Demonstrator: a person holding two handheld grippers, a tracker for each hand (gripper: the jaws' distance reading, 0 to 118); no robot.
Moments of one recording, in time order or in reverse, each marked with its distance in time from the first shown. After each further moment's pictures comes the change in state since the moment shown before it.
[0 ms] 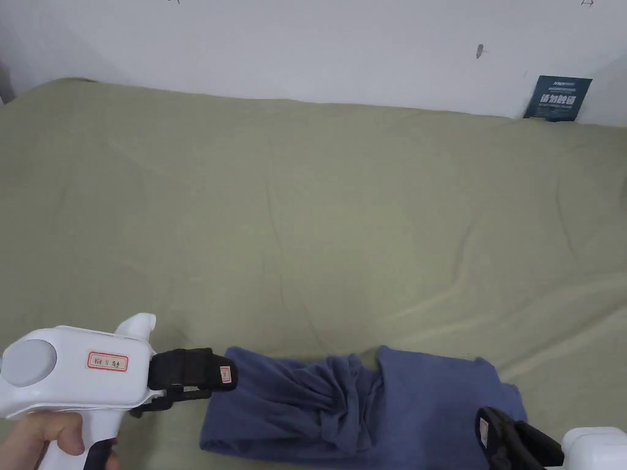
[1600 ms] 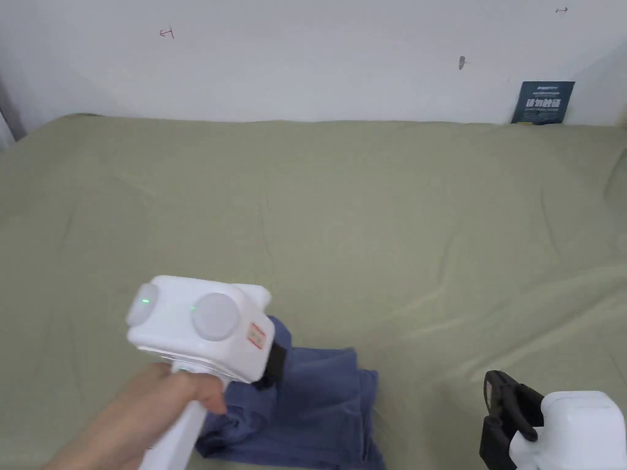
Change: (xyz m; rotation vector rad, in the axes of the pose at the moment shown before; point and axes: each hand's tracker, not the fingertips) left arm 0.183 0.001 -0.069 -0.122 0.516 -0.390; right arm 0.022 0.004 0.012 0.133 -0.108 0.058
